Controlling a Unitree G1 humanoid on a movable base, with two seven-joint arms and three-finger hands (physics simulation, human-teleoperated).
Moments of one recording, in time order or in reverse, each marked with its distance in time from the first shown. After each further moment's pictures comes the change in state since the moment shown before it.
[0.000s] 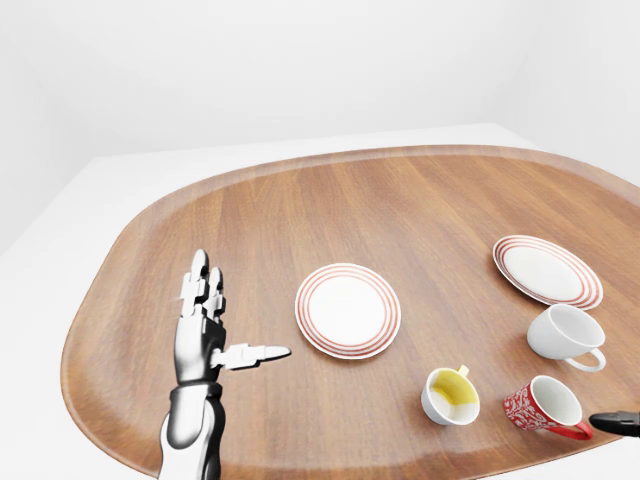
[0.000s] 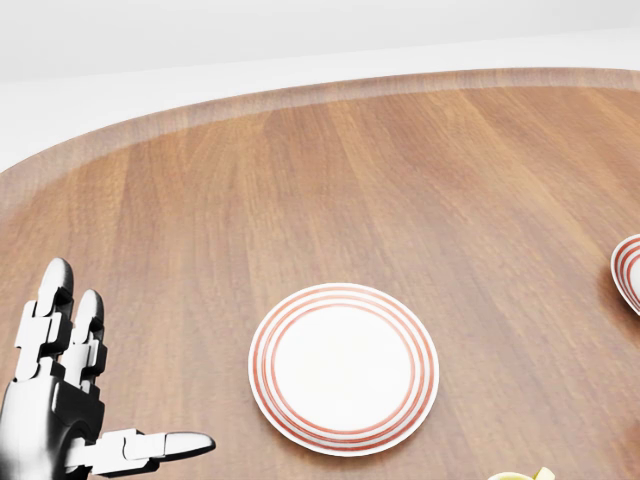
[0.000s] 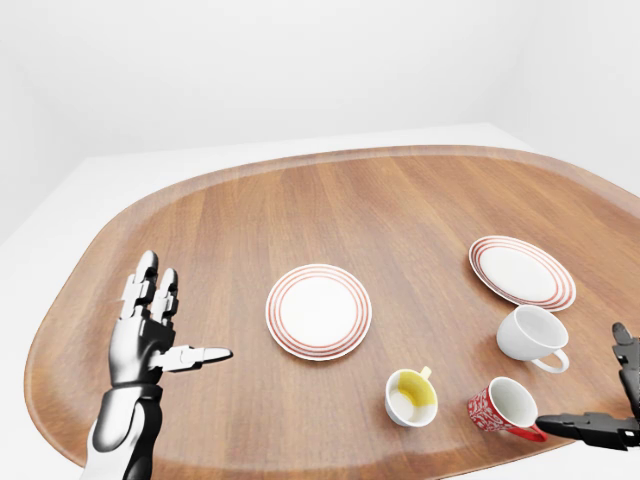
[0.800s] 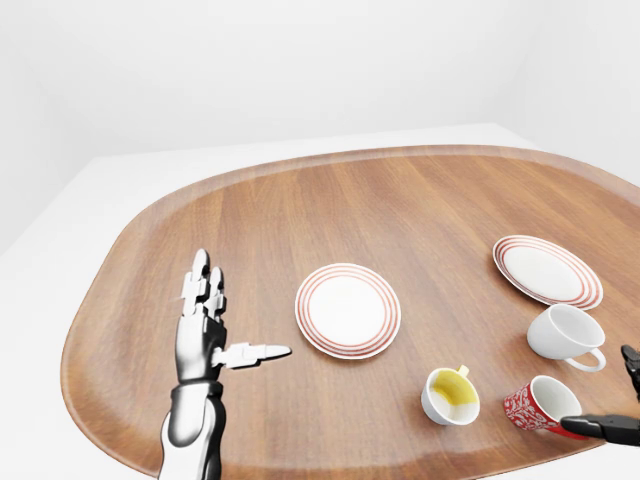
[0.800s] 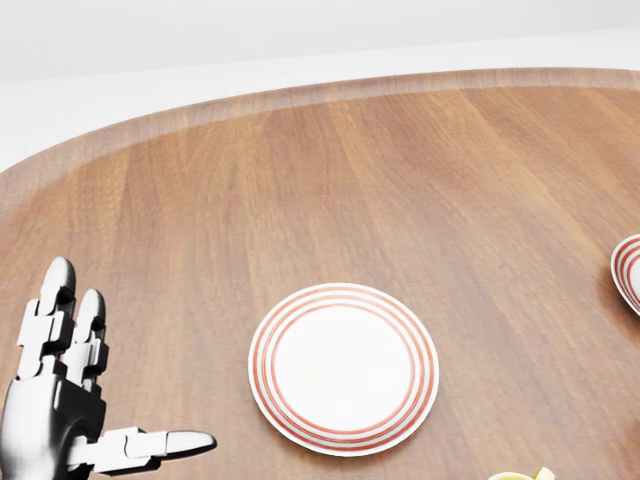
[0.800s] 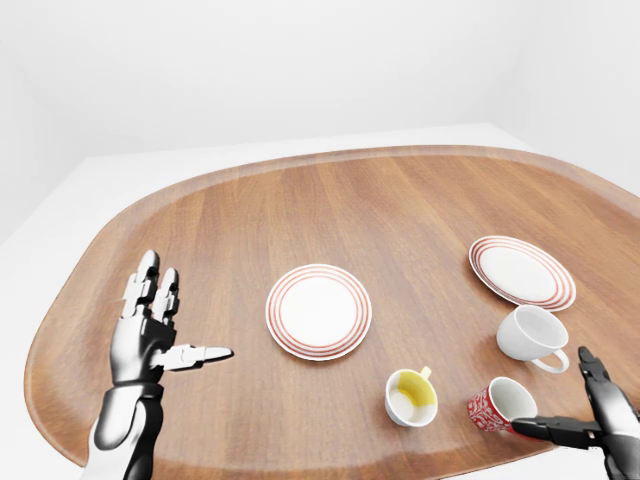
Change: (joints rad) left arm -0.007 0.001 -0.002 0.007 0.003 0.003 0.002; right arm -0.021 -0.095 0.162 0.372 0.159 0.000 -0.142
